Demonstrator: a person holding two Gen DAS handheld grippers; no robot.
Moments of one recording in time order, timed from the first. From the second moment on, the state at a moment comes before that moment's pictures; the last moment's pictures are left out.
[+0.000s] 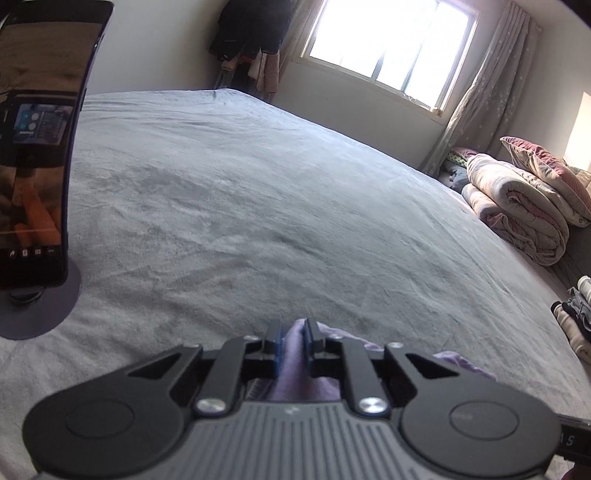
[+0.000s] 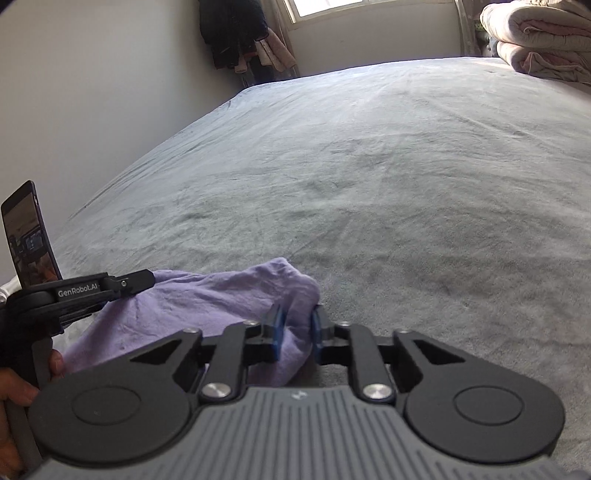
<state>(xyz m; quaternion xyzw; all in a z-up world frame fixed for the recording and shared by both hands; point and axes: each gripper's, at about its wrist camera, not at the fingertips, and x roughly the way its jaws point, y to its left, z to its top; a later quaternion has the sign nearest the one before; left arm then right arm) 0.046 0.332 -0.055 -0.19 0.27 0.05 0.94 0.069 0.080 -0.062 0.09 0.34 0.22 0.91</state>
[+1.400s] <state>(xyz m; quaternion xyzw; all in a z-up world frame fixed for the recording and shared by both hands) -0.054 0.350 -0.063 -0.12 0.25 -0.01 0.96 -0.039 0.135 -0.055 -0.04 0.30 0.32 0.90</state>
